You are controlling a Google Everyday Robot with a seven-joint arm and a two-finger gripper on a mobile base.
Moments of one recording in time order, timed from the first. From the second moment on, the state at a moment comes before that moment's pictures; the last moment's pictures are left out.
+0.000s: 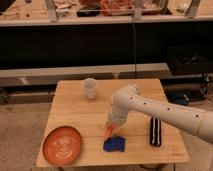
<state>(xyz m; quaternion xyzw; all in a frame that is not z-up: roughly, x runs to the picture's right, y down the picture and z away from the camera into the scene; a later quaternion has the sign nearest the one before) 0.035 0.223 0.778 -0.28 -0.32 -0.44 0.79</state>
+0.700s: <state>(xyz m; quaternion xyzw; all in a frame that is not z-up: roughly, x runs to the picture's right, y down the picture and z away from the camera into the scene) 0.039 0.226 0.773 -0.28 -0.33 -0.45 0.78</state>
